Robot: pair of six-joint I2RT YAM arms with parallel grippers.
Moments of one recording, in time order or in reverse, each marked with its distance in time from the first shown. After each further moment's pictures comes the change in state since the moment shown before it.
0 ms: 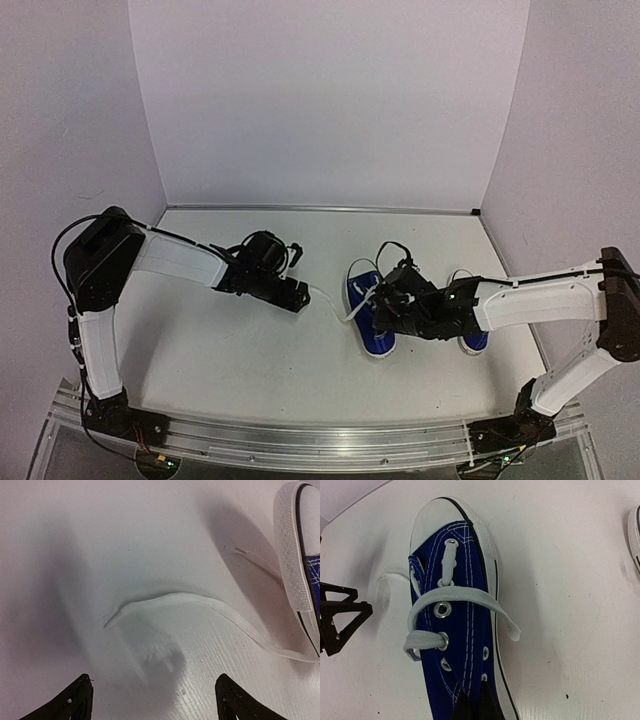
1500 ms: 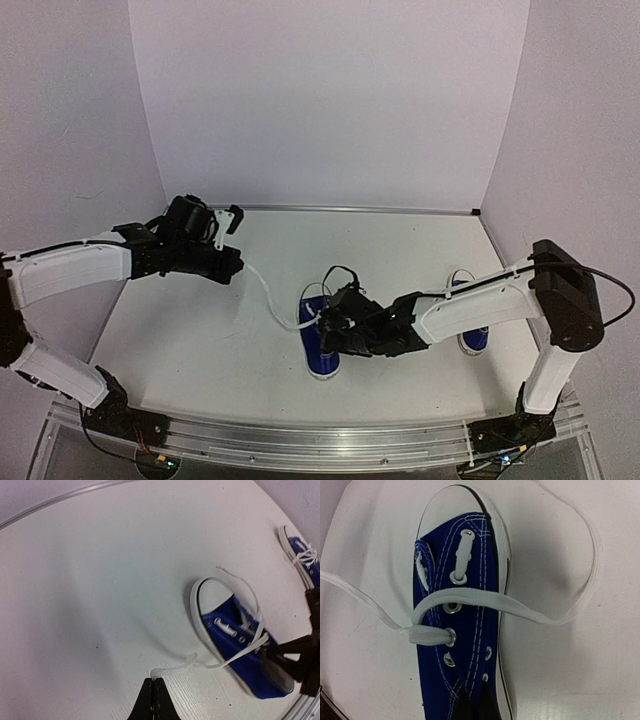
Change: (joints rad) left arm 0.105 -0.590 -0.181 -0.309 -0.036 0.073; right arm 0.125 0.315 0.179 0.134 -0.136 0.114
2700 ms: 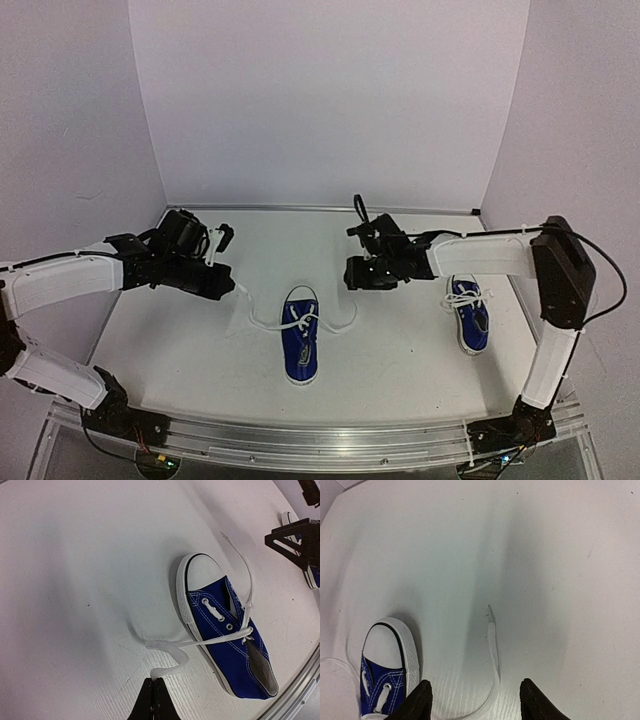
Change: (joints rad) left arm 0.015 -0.095 -0.097 -0.078 0.054 -0.094; right arm -0.362 0.038 0.219 -0.117 -0.175 -0.537
